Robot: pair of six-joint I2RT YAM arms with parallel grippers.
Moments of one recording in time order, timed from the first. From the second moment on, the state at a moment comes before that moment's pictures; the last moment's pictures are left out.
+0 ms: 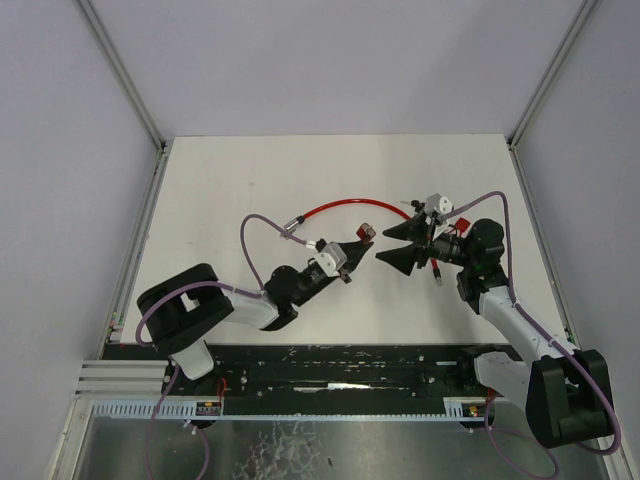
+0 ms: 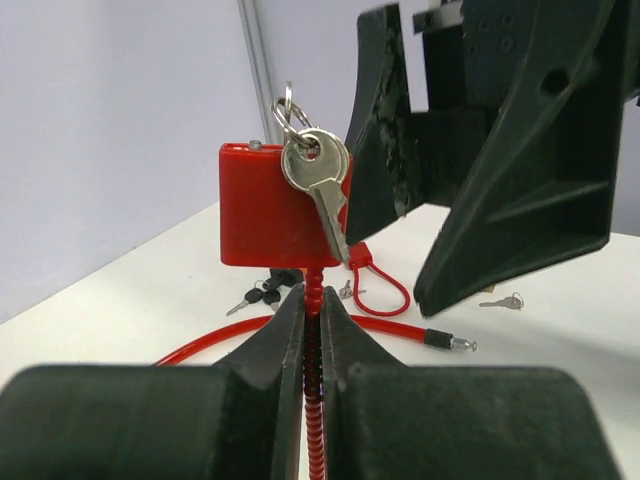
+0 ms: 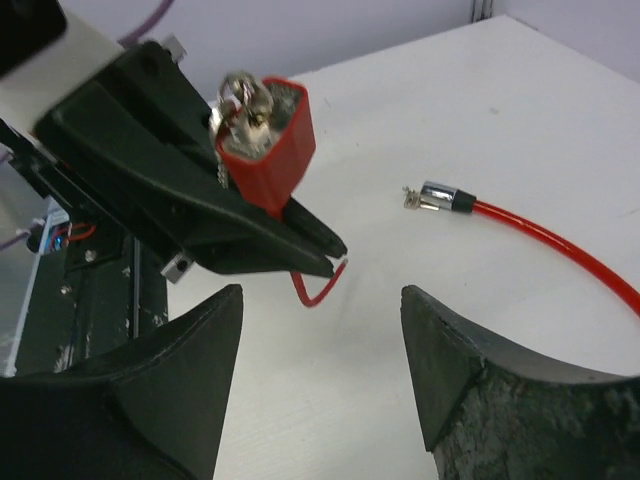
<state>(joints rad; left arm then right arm) -0.98 1.67 0.53 1.48 -0.02 0.13 0.19 1.04 0.46 0.57 -1.08 0.13</state>
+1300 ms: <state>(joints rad) -1.12 1.80 0.66 1.51 -0.38 0.26 0.19 1.03 0.54 0.69 -1.05 0.41</state>
